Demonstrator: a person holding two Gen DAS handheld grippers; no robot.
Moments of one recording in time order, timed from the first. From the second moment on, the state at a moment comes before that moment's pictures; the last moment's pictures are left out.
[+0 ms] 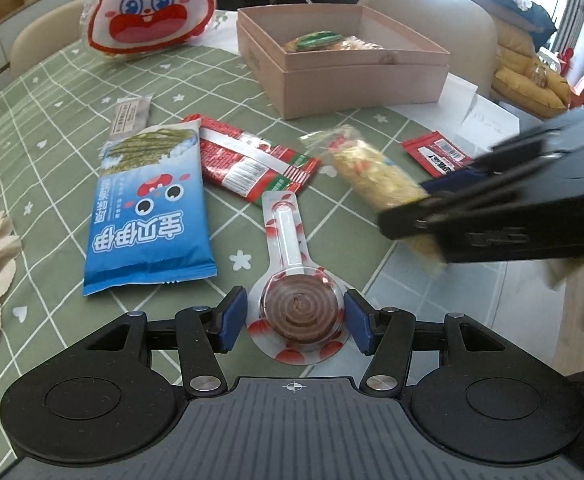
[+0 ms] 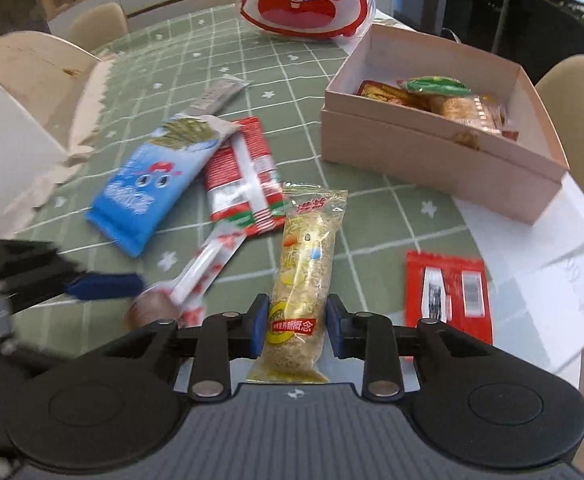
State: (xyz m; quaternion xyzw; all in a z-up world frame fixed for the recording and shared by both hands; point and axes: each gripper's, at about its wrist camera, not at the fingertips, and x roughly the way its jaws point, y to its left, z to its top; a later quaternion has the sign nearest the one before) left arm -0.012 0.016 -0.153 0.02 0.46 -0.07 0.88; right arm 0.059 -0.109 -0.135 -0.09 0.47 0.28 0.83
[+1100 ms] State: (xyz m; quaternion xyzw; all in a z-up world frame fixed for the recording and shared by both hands) left arm 0.094 -0.010 0.139 -0.03 0.20 -0.17 0.96; right arm 0.105 -0.239 0.128 0.02 0.20 0.22 0.95
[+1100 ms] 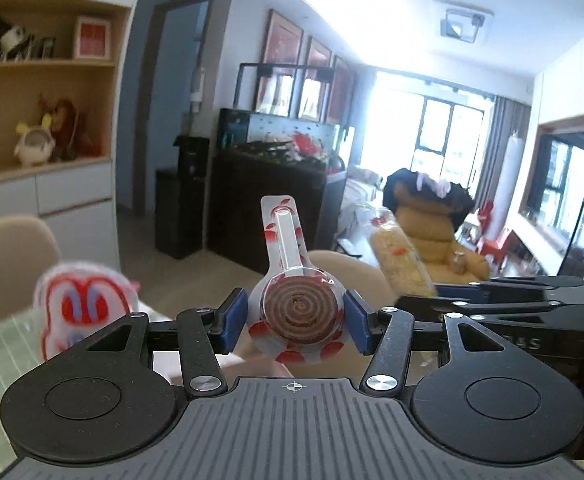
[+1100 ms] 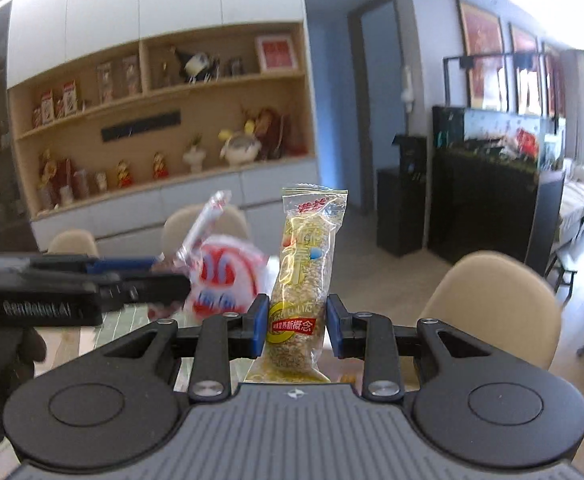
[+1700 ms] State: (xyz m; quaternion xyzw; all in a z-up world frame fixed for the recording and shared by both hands) left arm 0.260 0.005 -0.122 -0.11 0.44 -0.13 0.88; right arm 0.215 -0.198 0.028 0.01 0.35 0.20 0.91
